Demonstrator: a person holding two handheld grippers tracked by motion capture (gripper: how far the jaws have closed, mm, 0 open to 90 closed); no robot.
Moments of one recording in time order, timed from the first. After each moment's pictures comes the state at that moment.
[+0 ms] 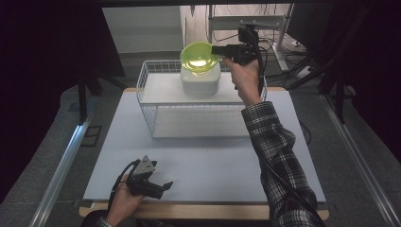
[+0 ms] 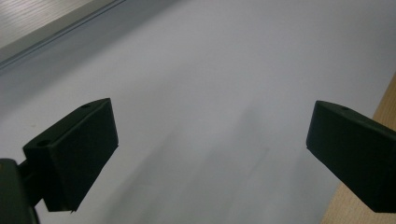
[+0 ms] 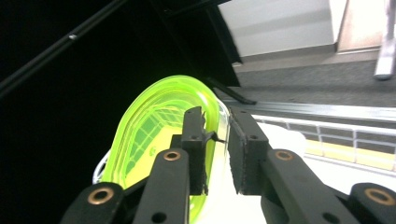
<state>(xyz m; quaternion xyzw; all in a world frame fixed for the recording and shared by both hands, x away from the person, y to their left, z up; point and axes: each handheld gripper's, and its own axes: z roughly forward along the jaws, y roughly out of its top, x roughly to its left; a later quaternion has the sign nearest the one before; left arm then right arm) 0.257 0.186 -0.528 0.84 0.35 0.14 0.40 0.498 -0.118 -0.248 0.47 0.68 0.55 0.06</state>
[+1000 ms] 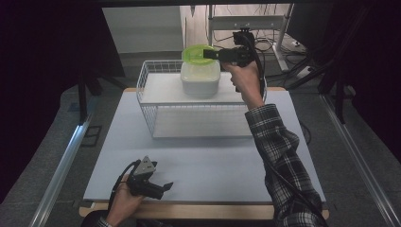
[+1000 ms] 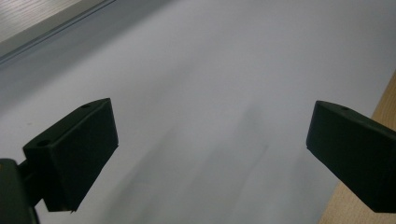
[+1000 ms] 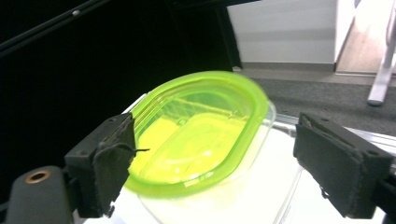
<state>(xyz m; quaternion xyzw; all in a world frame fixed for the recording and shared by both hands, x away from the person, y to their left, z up) 0.256 0.185 -0.529 0.84 0.35 0.14 0.40 0.495 -0.112 -0.254 0.42 0.72 0.55 0.10</state>
